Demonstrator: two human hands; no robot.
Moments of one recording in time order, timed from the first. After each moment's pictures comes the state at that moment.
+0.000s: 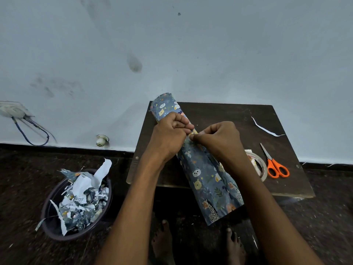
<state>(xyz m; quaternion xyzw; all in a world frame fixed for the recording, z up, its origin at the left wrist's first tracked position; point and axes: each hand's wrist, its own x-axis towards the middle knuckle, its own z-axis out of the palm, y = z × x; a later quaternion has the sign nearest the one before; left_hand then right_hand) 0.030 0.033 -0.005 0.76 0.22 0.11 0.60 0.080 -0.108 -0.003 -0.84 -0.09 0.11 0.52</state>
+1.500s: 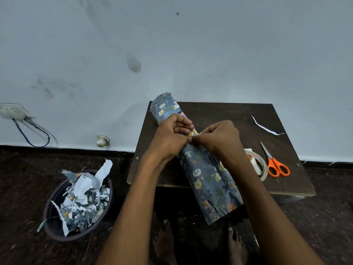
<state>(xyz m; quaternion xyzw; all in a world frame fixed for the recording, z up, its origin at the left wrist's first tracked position) 0.031 0.033 -0.013 0.73 0.17 0.10 0.65 0.085 -0.101 -0.001 -0.87 -0.02 0.14 0.47</state>
